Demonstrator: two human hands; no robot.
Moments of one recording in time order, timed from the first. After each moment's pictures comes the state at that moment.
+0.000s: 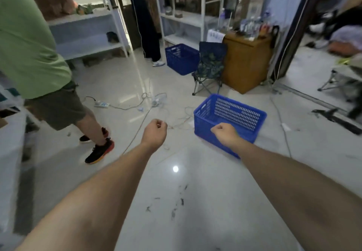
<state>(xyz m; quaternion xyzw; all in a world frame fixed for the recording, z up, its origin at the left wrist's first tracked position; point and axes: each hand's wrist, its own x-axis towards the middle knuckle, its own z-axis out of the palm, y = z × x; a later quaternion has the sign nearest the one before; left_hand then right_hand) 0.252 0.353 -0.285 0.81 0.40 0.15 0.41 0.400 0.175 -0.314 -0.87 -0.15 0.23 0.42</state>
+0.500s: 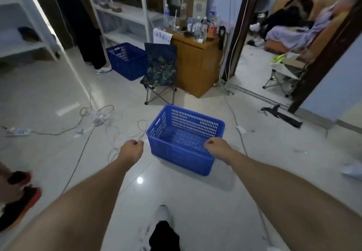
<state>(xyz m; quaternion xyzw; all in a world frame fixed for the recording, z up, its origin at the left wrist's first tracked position) 0.566 0.422 -0.381 0.78 0.40 0.00 0.48 0.677 0.154 -0.369 -0.90 -0.03 0.25 0.35</state>
